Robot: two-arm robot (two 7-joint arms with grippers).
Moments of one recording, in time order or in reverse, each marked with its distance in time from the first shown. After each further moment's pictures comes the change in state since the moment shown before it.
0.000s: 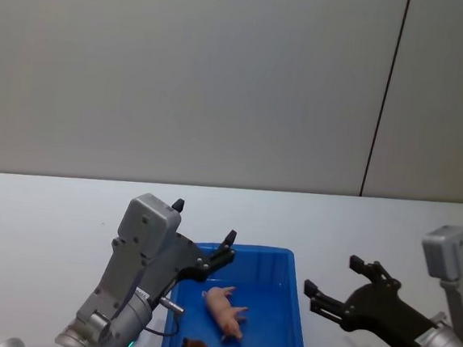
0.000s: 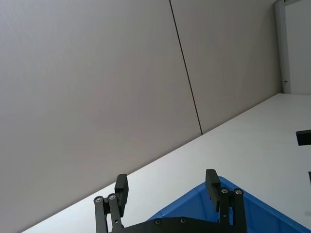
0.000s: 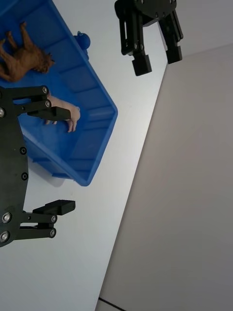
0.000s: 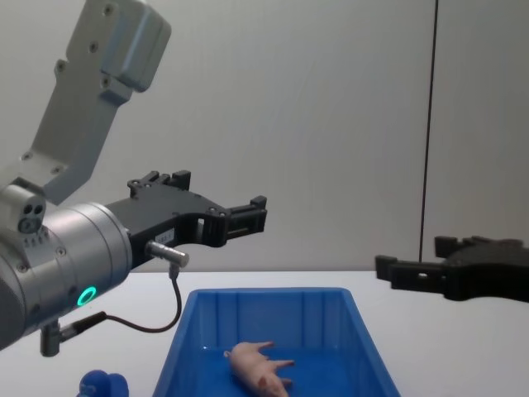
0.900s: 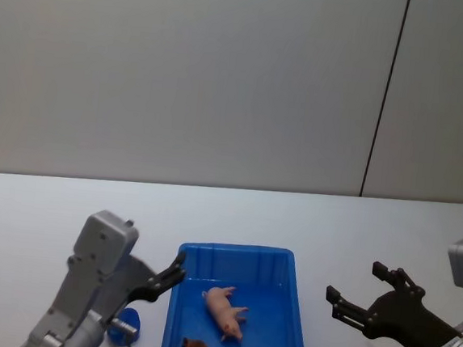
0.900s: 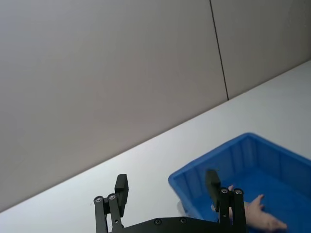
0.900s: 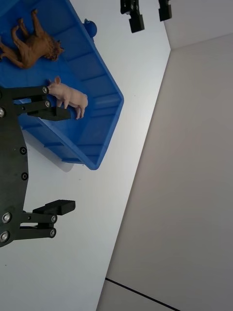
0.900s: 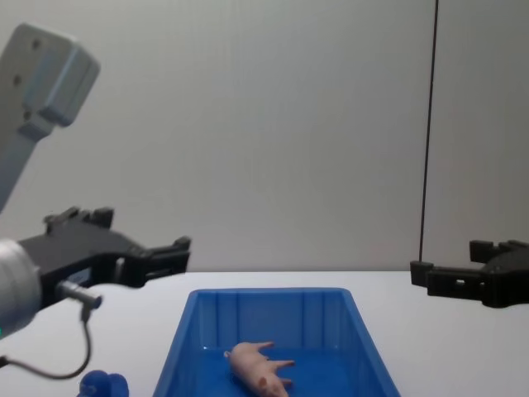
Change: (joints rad) left arm 0.105 0.111 -0.046 -0.092 -0.035 0.085 0.090; right arm -0.045 0.054 0.031 -0.028 0.026 -0.020 -0.017
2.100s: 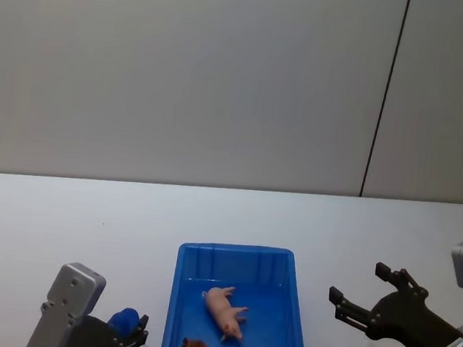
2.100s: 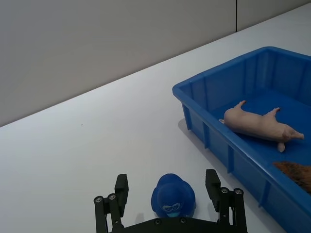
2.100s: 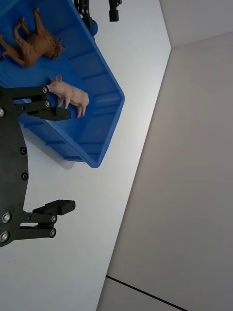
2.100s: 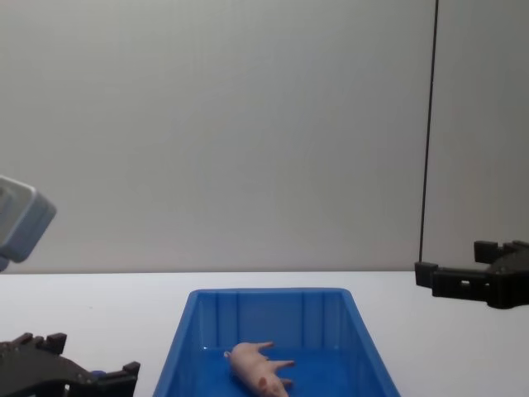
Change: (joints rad) left arm 0.059 0.027 -0.026 0.131 -0.080 0.038 -0.049; right arm -0.005 0.007 0.004 -0.003 0.003 -0.002 -0.002
